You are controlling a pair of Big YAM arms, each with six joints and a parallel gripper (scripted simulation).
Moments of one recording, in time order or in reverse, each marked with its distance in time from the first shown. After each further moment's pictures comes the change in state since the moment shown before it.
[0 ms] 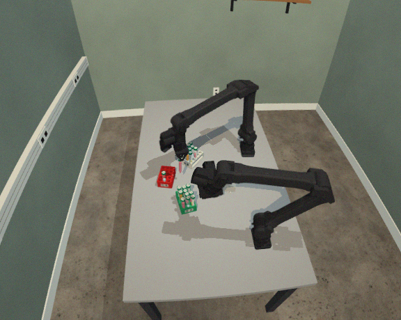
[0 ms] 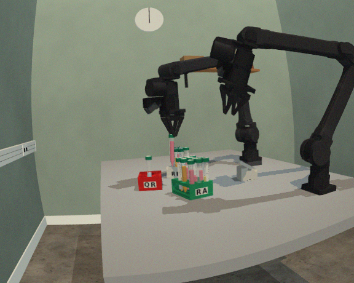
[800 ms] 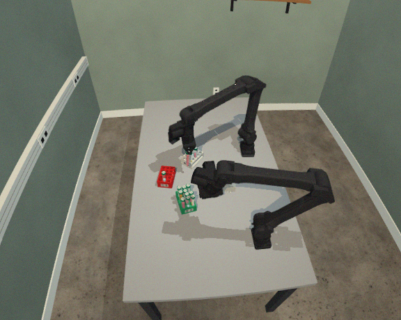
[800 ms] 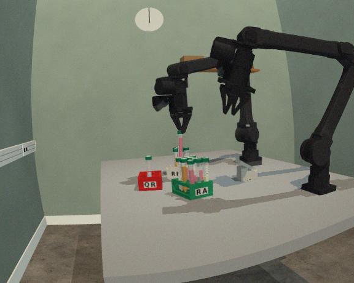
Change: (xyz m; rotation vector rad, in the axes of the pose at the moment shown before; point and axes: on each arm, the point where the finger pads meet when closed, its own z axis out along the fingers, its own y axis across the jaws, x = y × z) left arm 0.000 0.000 0.000 0.000 0.000 0.000; right arm 0.053 -0.032 -0.007 0.001 0.002 0.122
